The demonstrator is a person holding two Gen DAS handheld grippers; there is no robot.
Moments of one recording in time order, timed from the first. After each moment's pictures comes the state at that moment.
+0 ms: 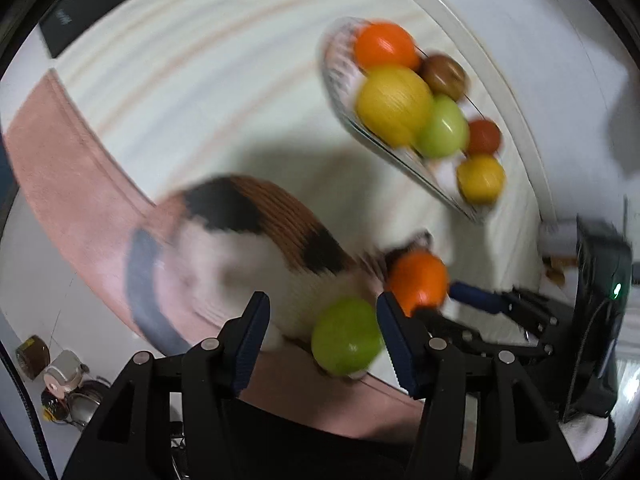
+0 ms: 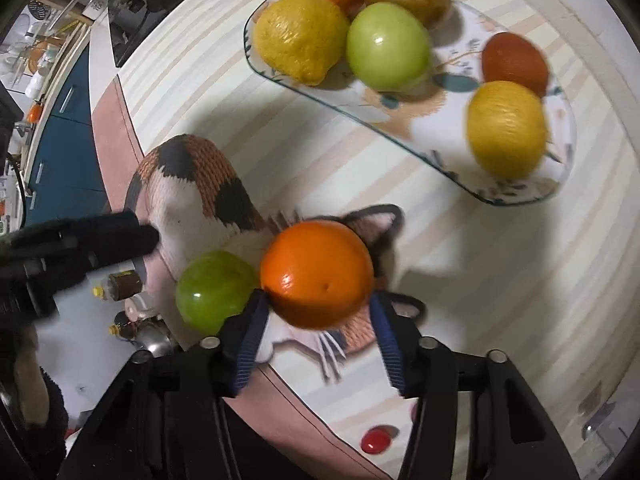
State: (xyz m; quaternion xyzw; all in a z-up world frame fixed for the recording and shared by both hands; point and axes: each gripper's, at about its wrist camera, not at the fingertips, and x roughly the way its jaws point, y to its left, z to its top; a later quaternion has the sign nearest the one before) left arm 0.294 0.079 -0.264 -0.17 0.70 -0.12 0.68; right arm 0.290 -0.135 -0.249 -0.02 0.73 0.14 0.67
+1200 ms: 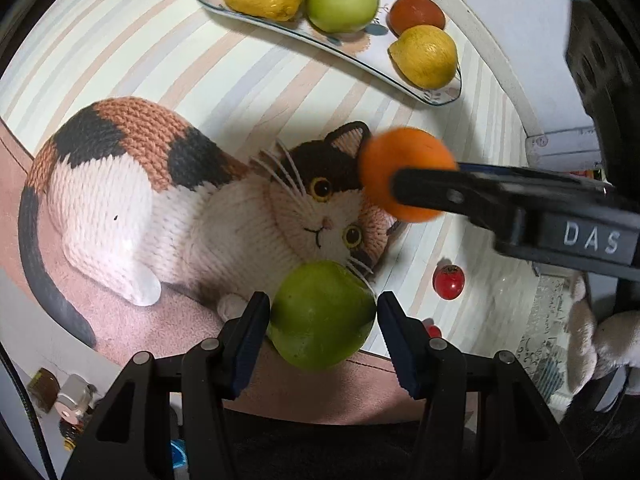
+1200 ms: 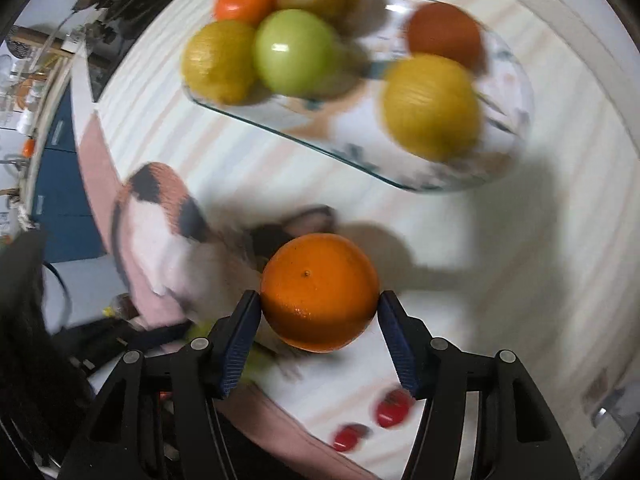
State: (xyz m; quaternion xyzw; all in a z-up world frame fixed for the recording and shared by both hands) left arm 0.237 0.014 -0.289 -0.10 0.72 -0.19 0.66; right arm 0.286 -0.166 -0.264 0.02 0.74 0.10 0.67
